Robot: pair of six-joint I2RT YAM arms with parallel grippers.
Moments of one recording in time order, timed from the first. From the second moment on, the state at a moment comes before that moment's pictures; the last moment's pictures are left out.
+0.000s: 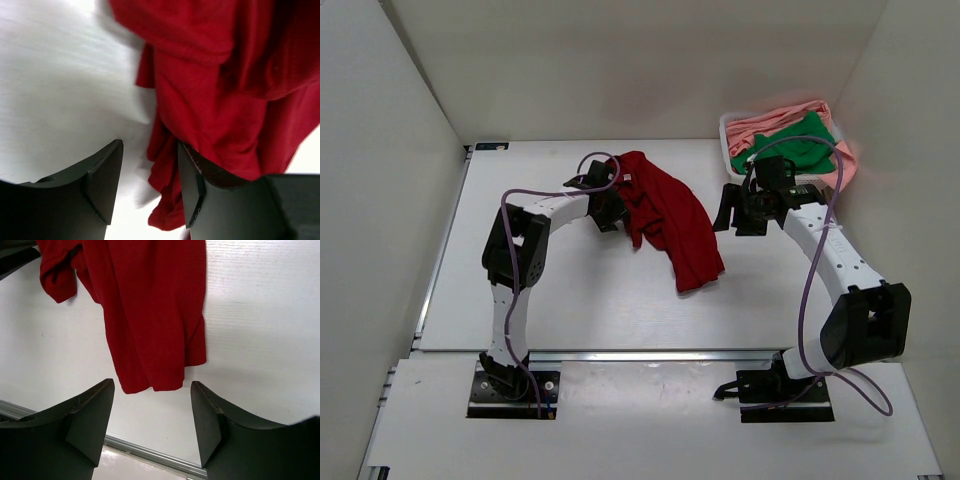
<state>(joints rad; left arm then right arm) -0.41 2.12 1.52 -0.42 0.03 -0.92 0.19 1.44 1.26 -0.78 -0.22 0.31</state>
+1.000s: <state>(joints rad) -0.23 1.50 1.41 -0.60 0.03 -0.90 0.45 1.62 1.09 -0.64 -0.24 0.20</state>
